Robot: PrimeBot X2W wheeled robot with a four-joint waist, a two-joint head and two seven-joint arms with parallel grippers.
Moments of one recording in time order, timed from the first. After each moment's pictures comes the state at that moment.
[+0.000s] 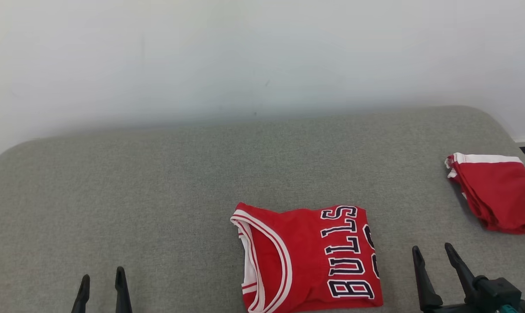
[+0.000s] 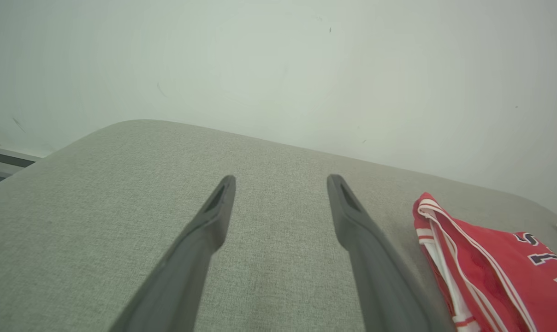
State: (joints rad) left arm 0.09 0.05 0.07 0.14 -0.31 -0.10 -0.26; right arm 0.01 -0.18 0.05 0.27 0.22 0.13 -0.24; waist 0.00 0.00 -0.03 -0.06
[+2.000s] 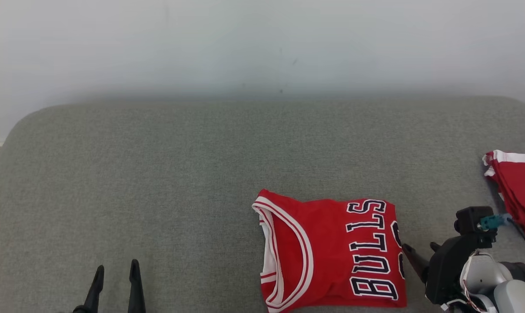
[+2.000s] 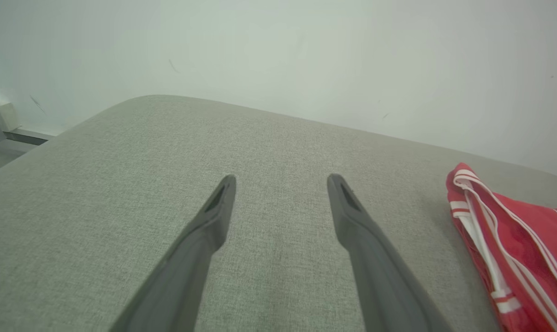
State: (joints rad) left arm 0.04 0.05 0.05 0.21 -0.26 -0.11 -0.26; right arm -0.18 -0.26 0.07 0.25 0.41 0.13 0.60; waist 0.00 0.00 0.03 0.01
